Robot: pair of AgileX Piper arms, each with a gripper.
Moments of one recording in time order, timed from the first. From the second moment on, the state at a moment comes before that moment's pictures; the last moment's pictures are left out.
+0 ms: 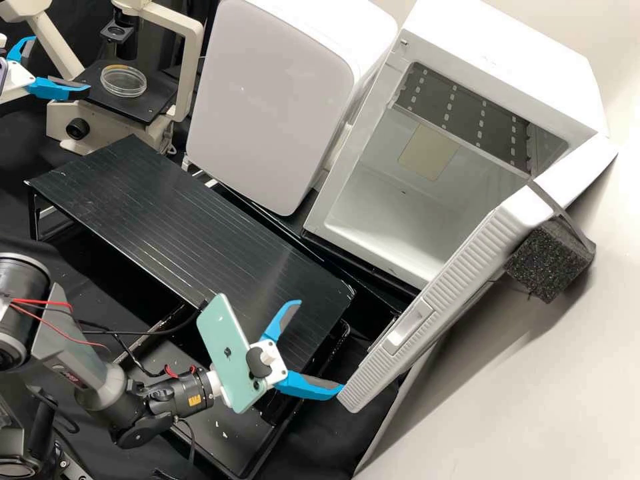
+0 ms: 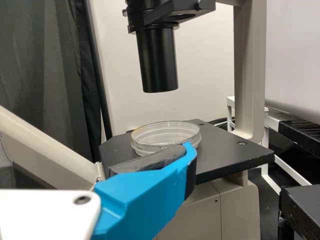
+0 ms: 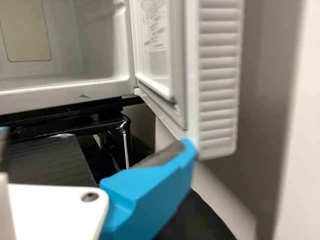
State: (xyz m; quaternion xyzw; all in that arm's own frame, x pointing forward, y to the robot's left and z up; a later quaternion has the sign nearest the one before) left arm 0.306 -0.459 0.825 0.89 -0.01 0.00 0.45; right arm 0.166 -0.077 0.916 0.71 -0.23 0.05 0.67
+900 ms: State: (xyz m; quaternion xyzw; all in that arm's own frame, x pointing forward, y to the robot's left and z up) left arm 0.306 -0.459 0.825 0.89 -0.01 0.00 0.45; right arm 0.129 -0.077 0.920 0.68 -0.29 0.05 0.67
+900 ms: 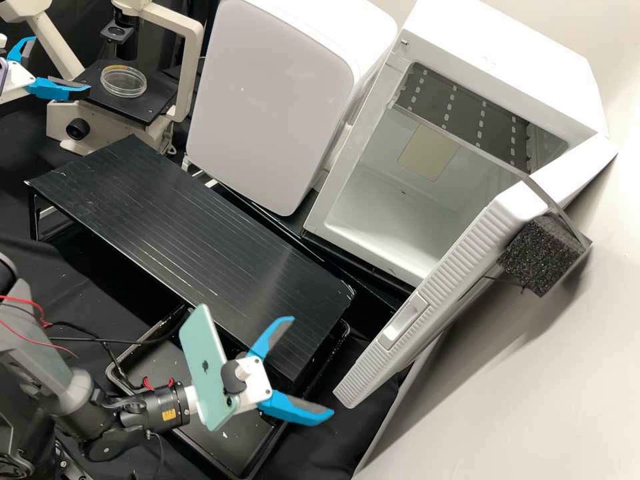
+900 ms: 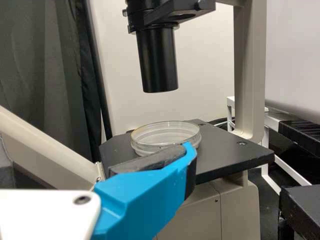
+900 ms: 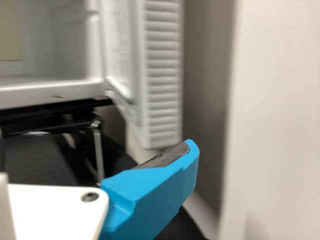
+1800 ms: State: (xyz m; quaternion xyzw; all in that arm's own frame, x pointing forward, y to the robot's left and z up) left arm 0.306 -0.459 0.825 0.89 -0.01 0.00 0.45; right arm 0.152 -0.090 0.957 0.69 -0.33 0.11 0.64
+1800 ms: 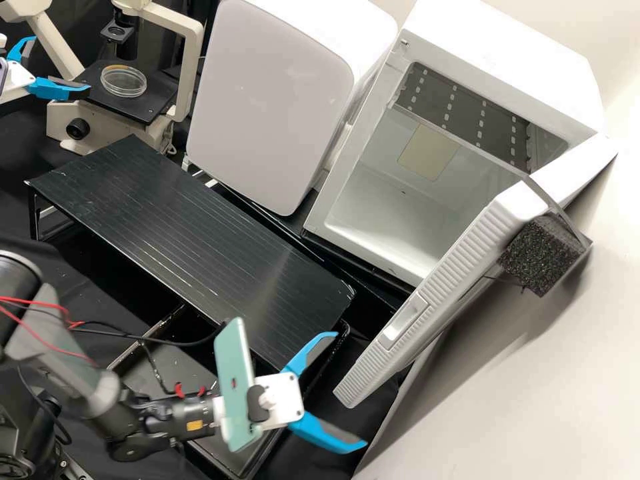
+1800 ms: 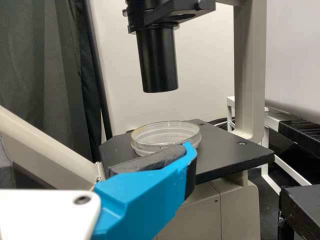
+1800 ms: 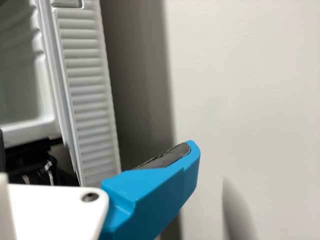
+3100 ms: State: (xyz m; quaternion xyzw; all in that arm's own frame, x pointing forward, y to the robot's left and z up) left arm 0.306 -0.459 0.825 0.89 -0.01 0.00 0.45; right arm 0.195 -0.009 0.926 0.77 -0.09 0.15 0.61
